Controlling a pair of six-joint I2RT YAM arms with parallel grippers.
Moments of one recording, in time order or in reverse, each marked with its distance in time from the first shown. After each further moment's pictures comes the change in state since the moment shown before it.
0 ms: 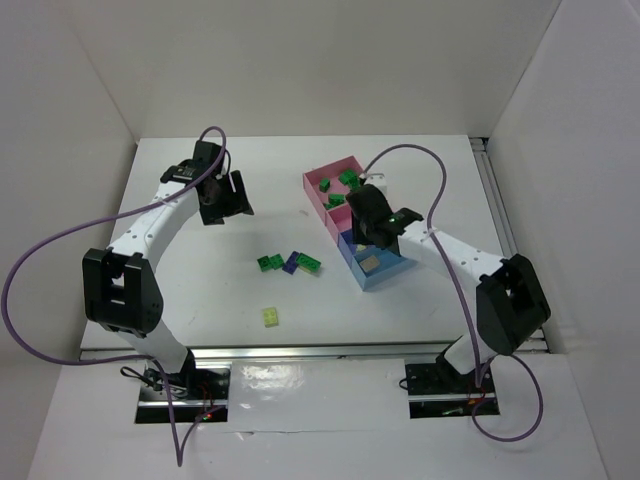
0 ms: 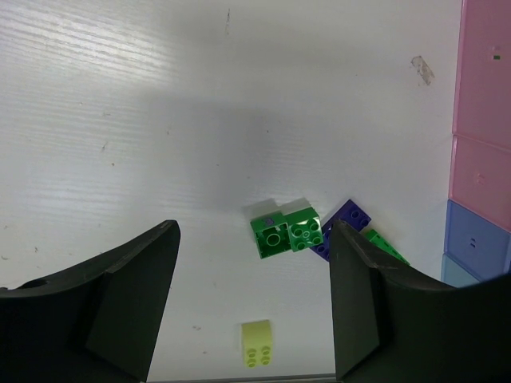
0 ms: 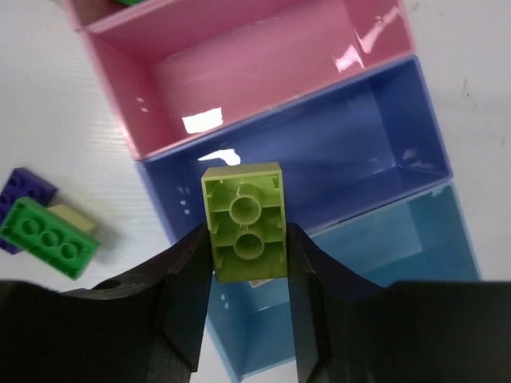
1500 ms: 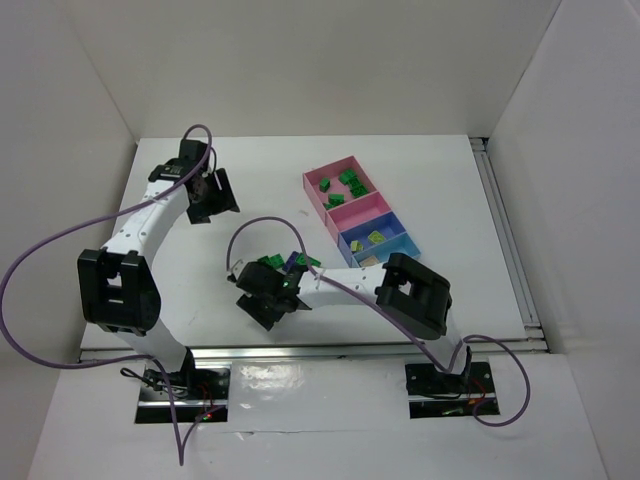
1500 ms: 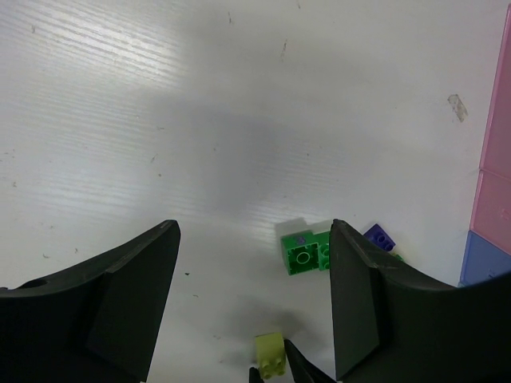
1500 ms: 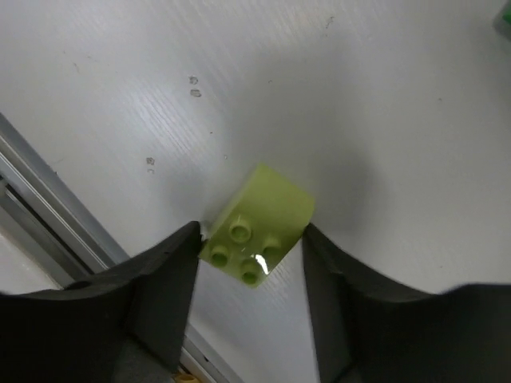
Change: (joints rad) left arm 0.078 0.002 0.000 -0.002 -0.025 0.015; right arm 0.572 0.488 0.273 0.071 -0.342 -0.197
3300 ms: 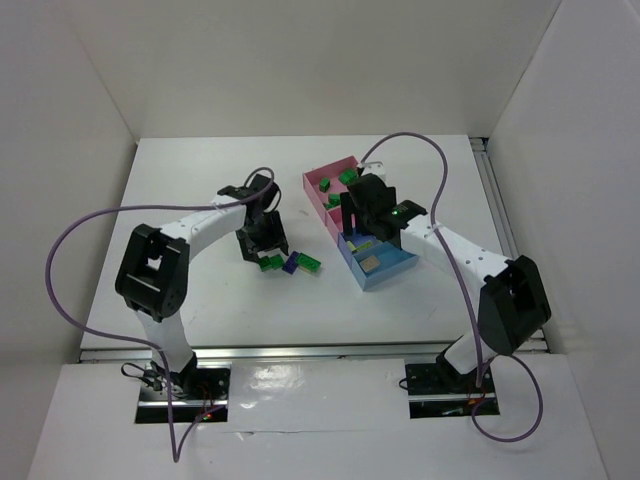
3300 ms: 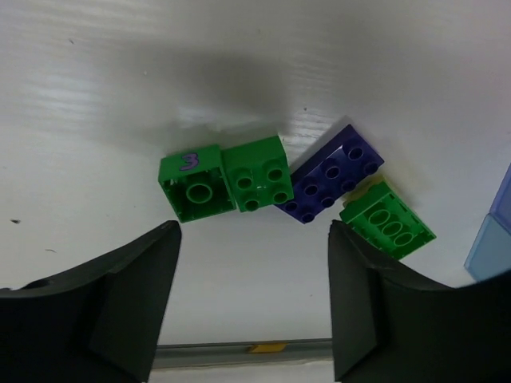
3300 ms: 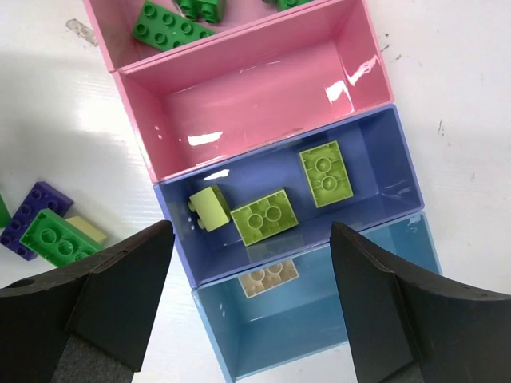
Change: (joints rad) left arm -0.302 0.156 -0.092 -0.015 0.053 -0.223; right arm -0.603 -0.488 -0.206 -0.085 0.330 0.122
